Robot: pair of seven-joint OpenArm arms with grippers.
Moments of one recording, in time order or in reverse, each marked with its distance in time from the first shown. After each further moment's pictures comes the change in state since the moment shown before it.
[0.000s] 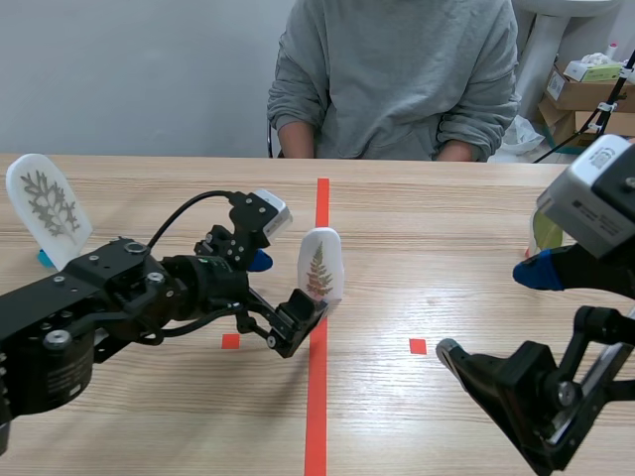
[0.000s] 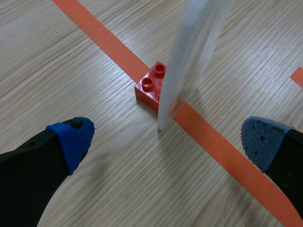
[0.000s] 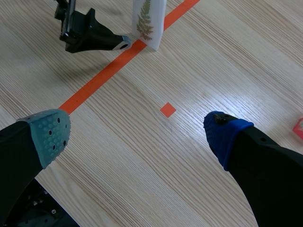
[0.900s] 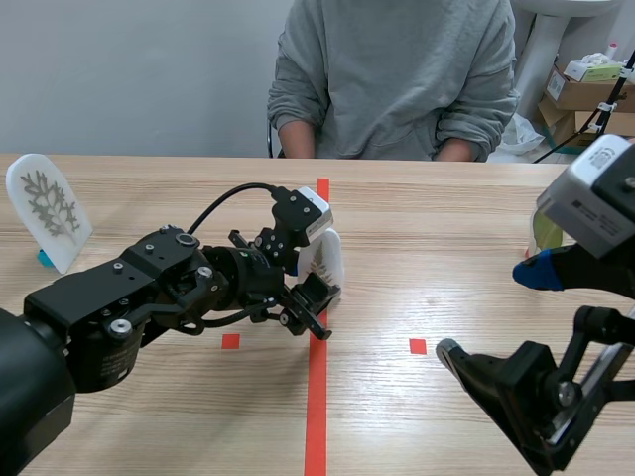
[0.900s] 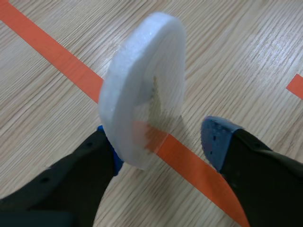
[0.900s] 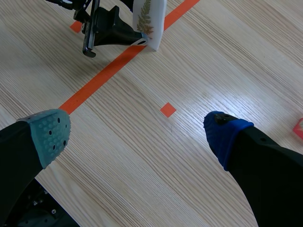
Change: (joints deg) left arm -3.3 5.5 1.2 -4.4 8.4 0.4 -1.8; right arm 0.0 0.0 0.0 0.0 0.0 0.0 0.0
